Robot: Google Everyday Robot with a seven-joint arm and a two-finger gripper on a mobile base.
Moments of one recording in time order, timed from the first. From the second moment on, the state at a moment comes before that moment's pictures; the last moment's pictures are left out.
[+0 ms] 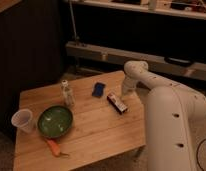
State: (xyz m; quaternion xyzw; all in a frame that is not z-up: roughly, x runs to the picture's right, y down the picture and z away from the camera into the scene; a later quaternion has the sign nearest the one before) arm 0.132 0.080 0.934 -0.37 -0.11 0.00 0.92
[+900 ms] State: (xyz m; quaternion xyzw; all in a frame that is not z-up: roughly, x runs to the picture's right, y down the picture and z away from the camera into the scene) arm 0.047 0.111 0.919 -0.39 -0.14 -0.08 0.91
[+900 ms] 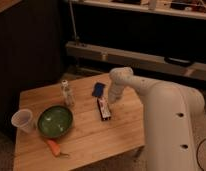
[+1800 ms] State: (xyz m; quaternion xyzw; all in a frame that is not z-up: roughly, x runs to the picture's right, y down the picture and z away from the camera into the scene) arm -0.024 0.136 0.899 -0.39 -0.19 -0.13 0.89
